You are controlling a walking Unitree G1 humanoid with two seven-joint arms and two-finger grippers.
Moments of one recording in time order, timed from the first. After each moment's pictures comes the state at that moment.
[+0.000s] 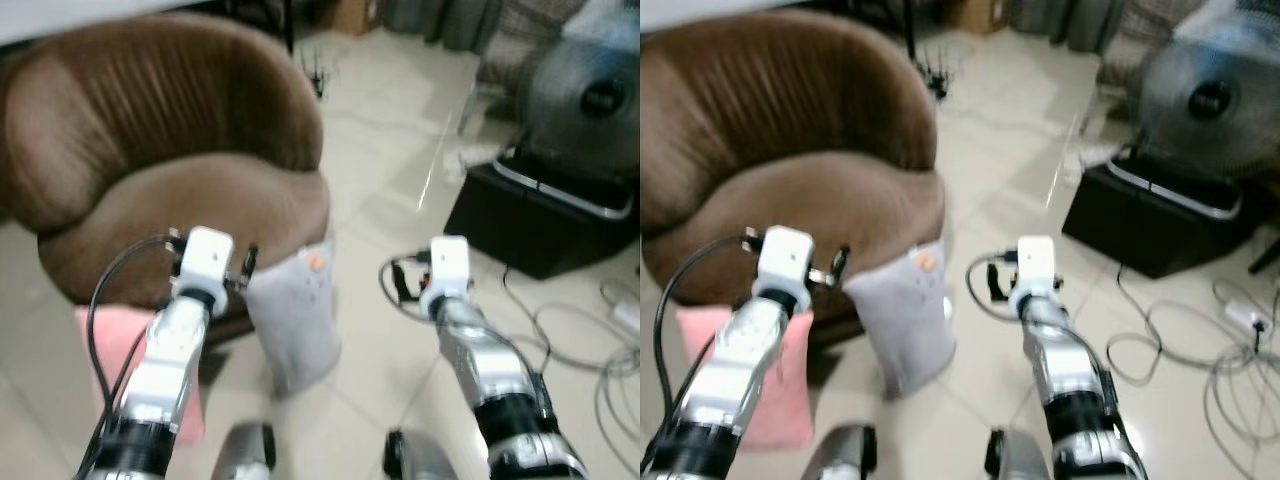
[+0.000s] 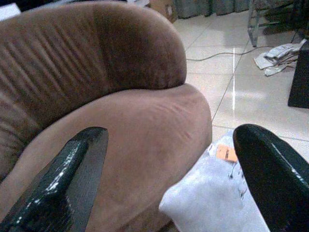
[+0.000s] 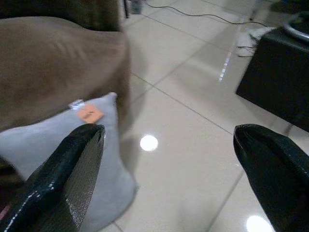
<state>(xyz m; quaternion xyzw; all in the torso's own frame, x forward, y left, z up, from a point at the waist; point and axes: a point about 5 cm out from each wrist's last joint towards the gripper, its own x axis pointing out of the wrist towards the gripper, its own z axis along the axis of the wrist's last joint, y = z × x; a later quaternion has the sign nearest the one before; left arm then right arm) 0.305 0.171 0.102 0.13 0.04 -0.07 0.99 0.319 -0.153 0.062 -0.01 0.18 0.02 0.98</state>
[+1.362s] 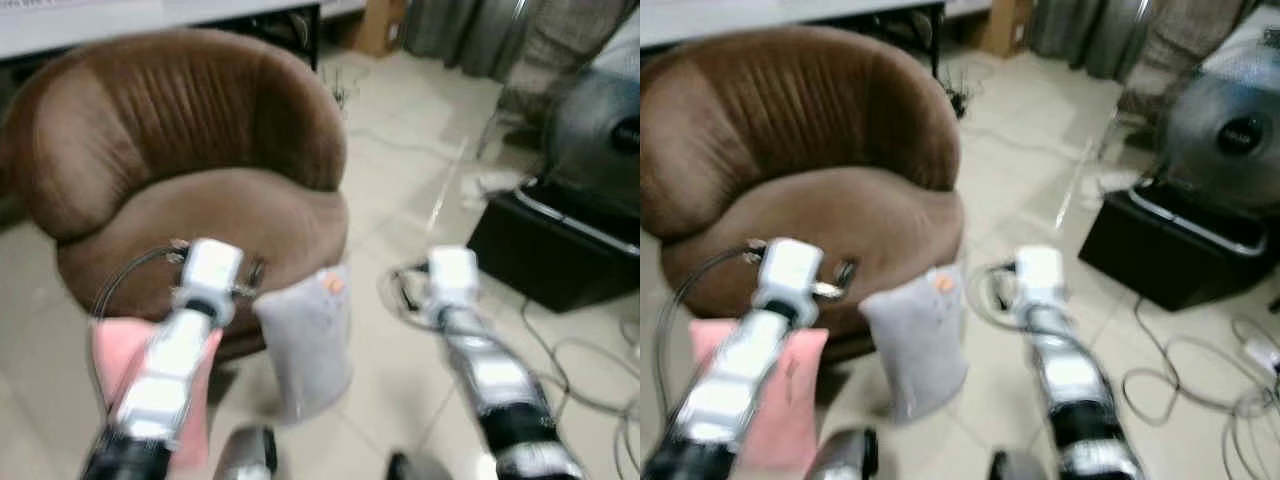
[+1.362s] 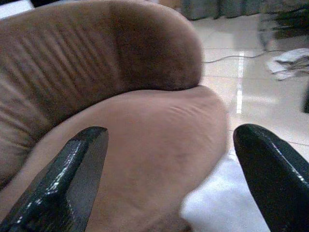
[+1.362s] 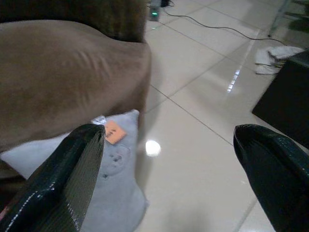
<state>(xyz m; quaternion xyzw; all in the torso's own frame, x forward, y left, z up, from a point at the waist) 0.292 0.177 0.093 0.14 0.06 -0.07 0.99 0.314 -0.138 0.055 -0.01 0.19 0.04 0.98</state>
